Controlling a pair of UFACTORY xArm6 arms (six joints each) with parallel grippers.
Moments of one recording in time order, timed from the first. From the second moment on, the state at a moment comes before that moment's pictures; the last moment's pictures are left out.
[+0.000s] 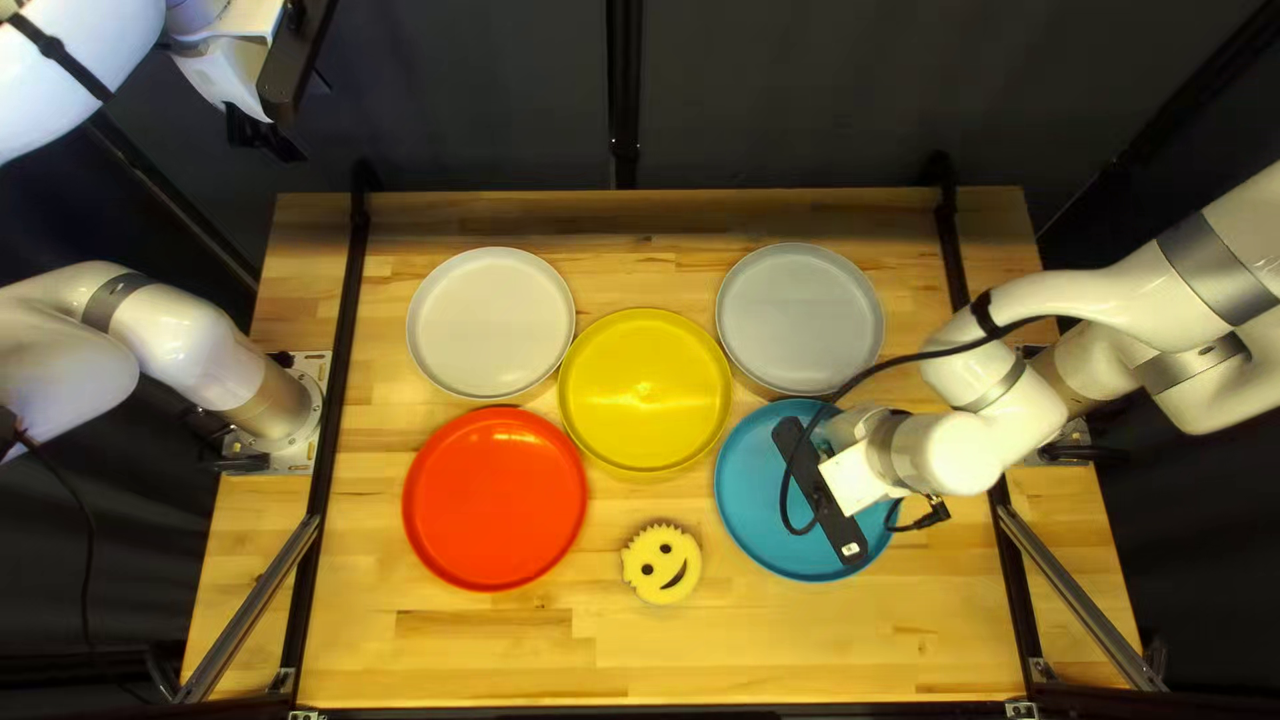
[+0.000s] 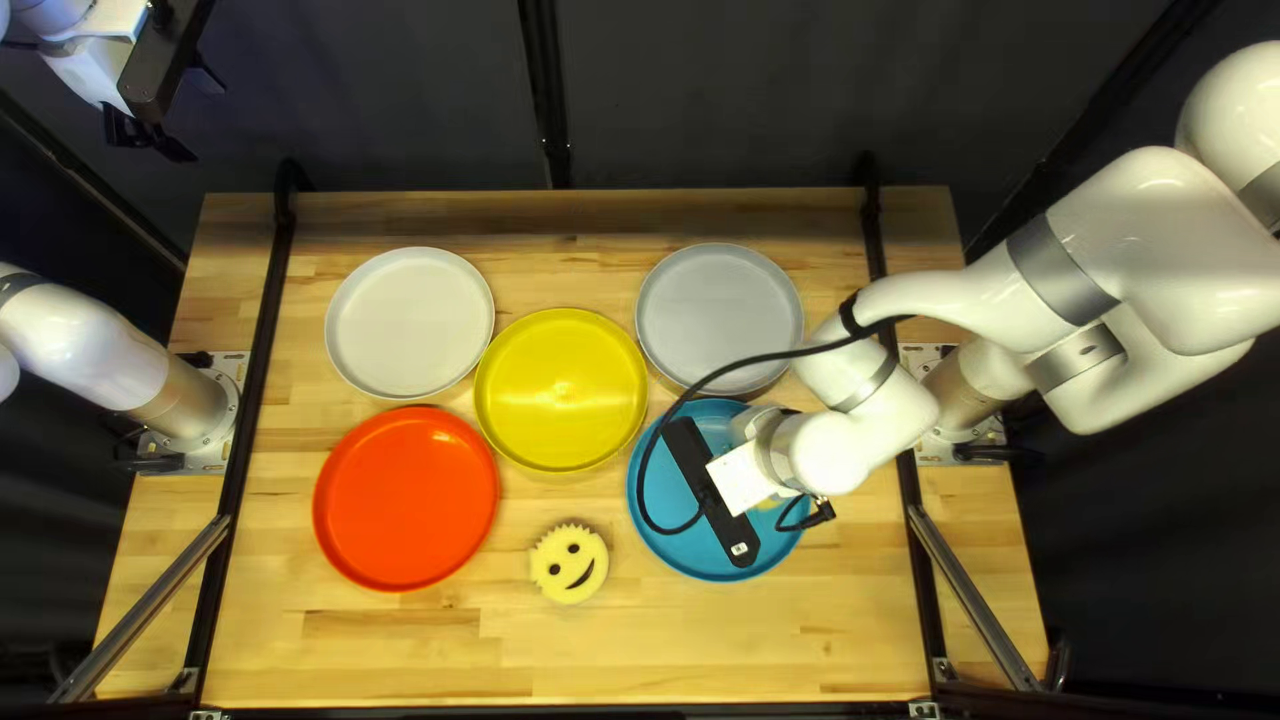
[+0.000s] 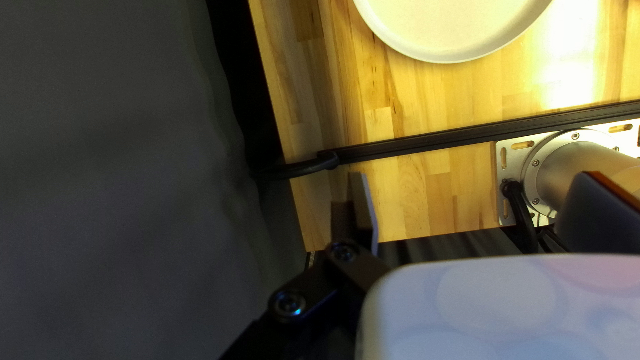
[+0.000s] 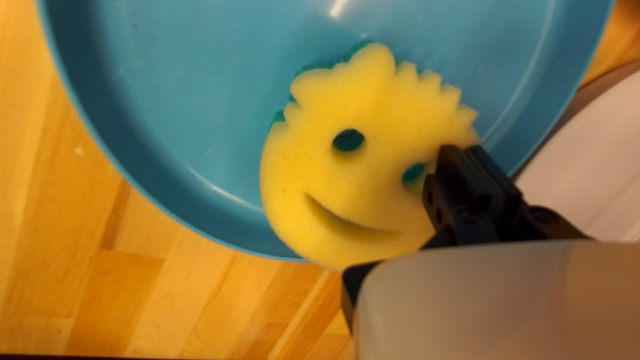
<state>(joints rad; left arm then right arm) 1.14 -0.85 -0.76 -0.15 1.51 1.37 0.51 -0.23 -0.39 -0.46 0.71 0.32</state>
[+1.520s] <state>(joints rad) 1.14 -0.85 -0.76 -0.15 1.51 1.37 0.43 -0.09 -0.56 -0.31 0.72 0.11</state>
